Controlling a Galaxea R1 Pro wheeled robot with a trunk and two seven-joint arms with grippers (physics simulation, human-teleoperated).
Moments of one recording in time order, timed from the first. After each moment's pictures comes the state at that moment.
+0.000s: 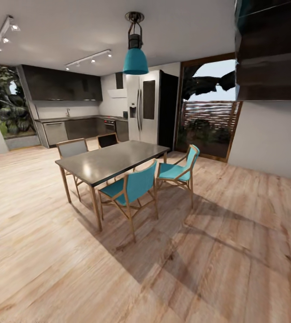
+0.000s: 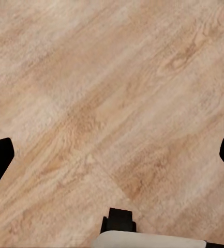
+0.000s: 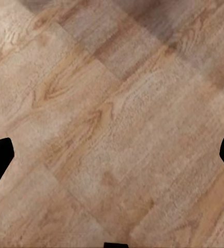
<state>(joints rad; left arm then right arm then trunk) 0.04 0.02 0.15 -0.60 0.00 -0.07 0.00 -0.09 0.01 0.02 -0.41 0.08 -0.21 -0.01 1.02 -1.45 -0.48</state>
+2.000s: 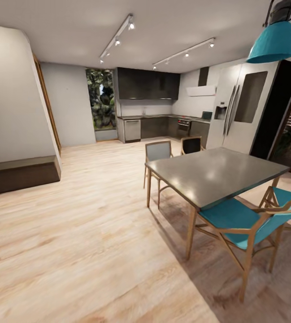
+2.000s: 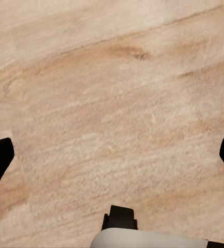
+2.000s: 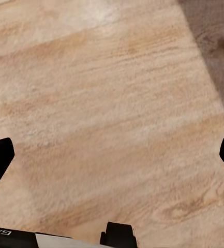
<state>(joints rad) 0.04 0.02 0.17 -0.60 0.00 -0.07 0.00 -0.09 0.01 0.07 -0.36 0.07 -0.21 0.00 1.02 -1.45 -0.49</state>
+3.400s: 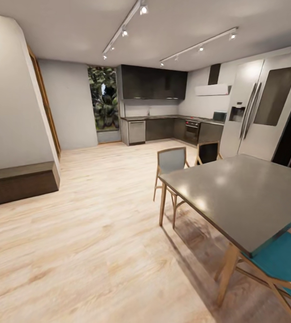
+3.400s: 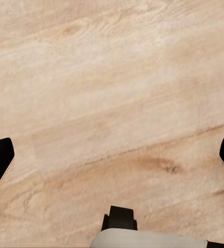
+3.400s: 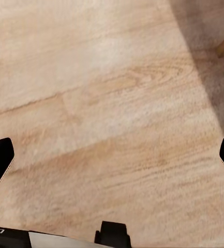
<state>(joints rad) 0.04 0.02 0.17 -0.60 0.00 -0.07 0.00 -0.09 -0.01 0.07 -0.36 0.08 -0.21 0.00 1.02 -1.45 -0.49</state>
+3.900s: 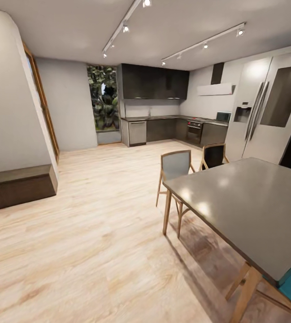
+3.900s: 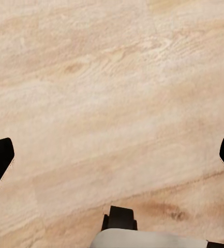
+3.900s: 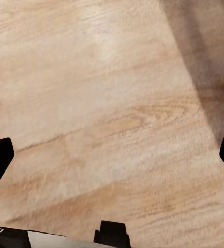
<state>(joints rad) 0.04 0.02 0.17 -0.60 0.00 -0.07 0.00 -0.09 -0.01 0.07 -0.36 0.08 -0.21 0.00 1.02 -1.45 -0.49</state>
